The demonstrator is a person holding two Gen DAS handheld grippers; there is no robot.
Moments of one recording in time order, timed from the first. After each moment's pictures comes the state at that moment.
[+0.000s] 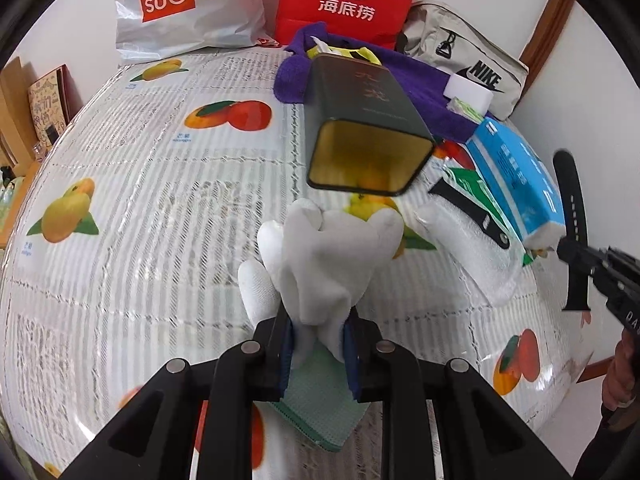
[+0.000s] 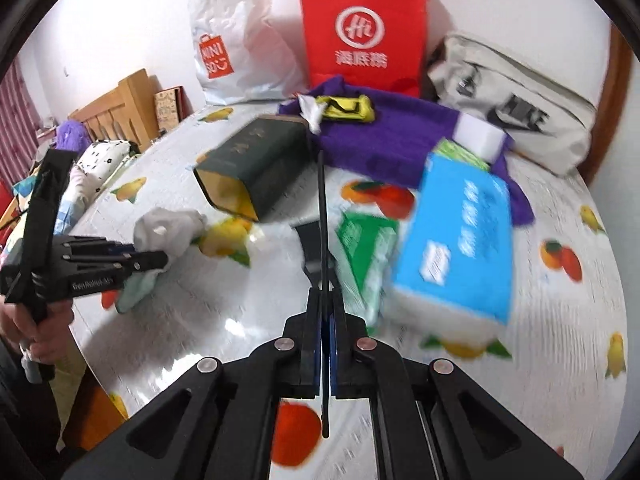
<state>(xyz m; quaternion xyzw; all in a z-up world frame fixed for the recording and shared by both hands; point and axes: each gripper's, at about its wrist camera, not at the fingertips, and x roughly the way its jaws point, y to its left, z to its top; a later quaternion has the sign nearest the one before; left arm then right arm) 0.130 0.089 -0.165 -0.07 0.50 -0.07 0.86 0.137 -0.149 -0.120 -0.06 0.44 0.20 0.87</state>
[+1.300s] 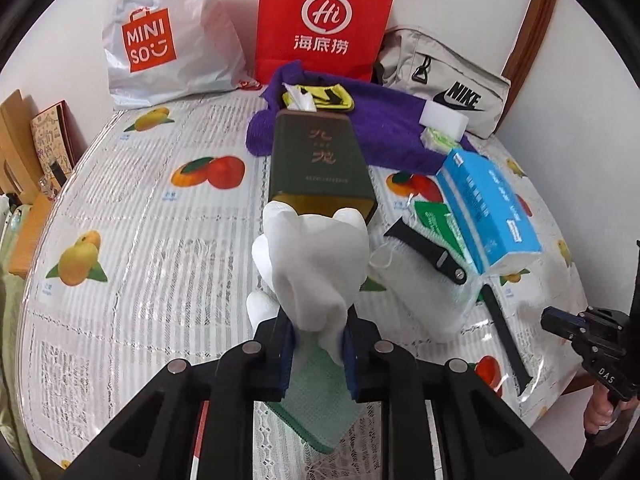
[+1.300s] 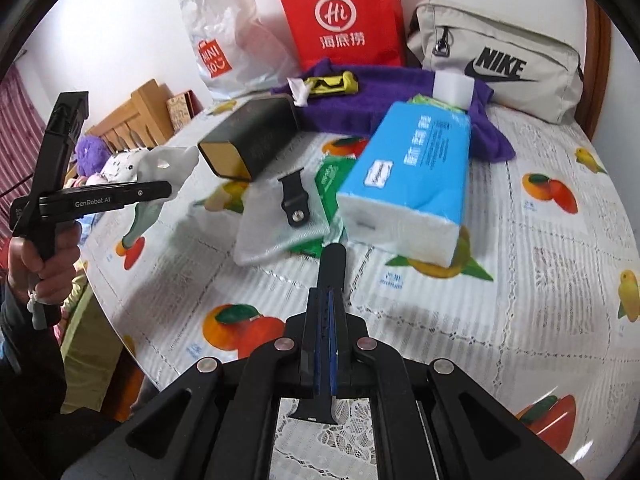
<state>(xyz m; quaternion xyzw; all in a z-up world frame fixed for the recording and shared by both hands) 0.134 0.067 -0.115 -0.05 0.47 -0.07 0.88 0.108 -0.215 -0.132 -0.01 0.46 0.24 0.85</state>
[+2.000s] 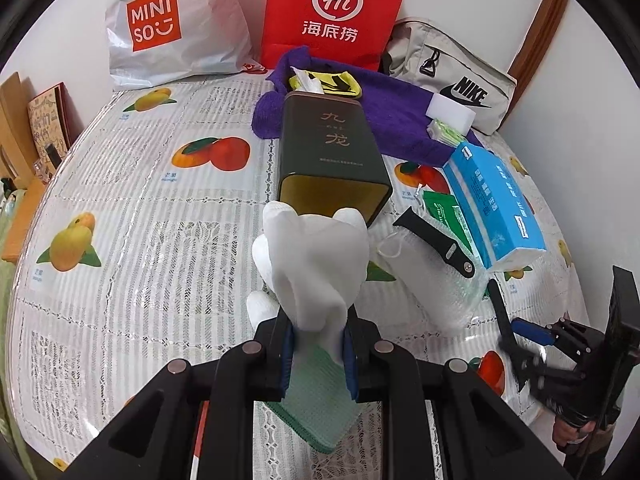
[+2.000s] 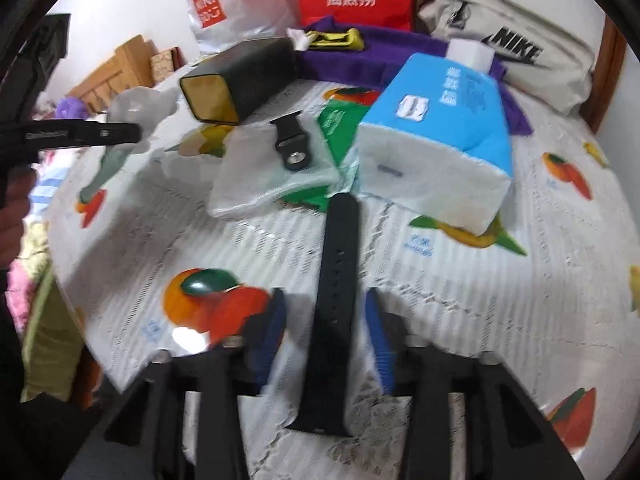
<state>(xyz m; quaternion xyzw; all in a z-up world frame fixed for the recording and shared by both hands) 0.137 0.076 -0.129 -0.07 0.49 -0.07 0.87 0.105 -0.184 -0.181 -0.08 0.49 0.19 0.85</state>
